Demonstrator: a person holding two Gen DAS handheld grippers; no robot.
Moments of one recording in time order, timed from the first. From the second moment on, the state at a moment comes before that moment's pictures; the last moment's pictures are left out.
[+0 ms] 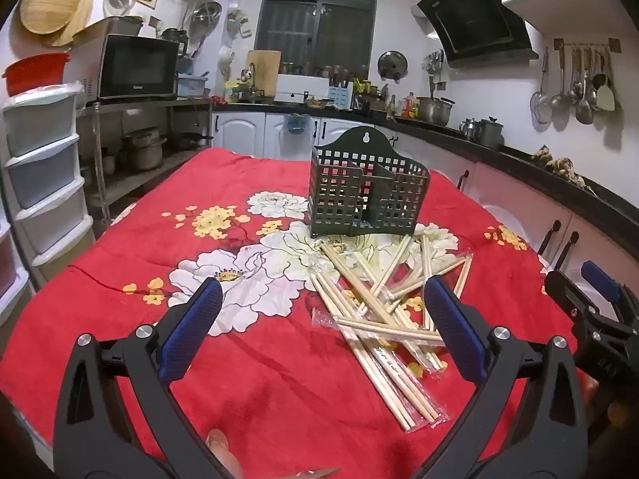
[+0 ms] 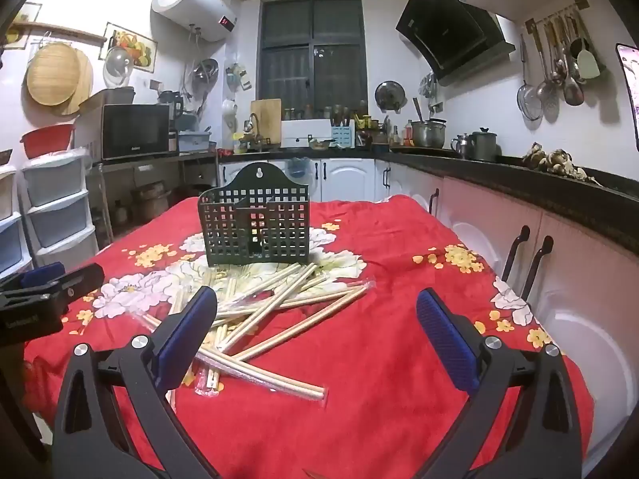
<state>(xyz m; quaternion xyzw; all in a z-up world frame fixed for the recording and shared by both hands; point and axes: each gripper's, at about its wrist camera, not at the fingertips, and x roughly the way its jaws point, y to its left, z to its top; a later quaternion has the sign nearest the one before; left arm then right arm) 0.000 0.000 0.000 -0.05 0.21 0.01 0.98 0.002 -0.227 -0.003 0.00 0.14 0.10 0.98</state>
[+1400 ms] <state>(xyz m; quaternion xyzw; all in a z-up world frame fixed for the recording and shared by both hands) 0.003 -0.008 -0.002 -0.06 0.21 0.01 0.98 0.001 -0.224 -0.004 0.00 0.14 0.11 0.98</state>
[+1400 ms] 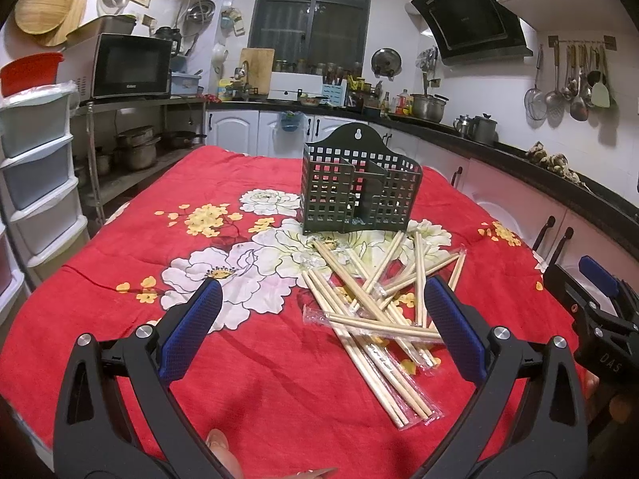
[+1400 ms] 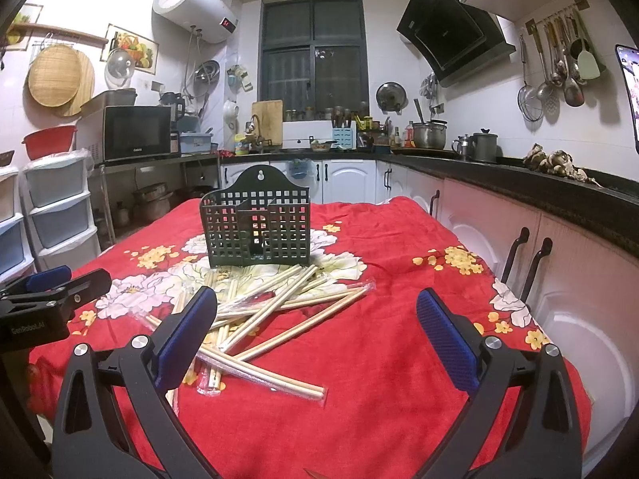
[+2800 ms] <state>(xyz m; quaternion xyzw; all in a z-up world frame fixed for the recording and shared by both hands) 0.020 0.015 -0.015 -0.09 0.26 0.02 0.96 0.025 -0.213 -0.008 -0.03 0.19 0.12 0.97</state>
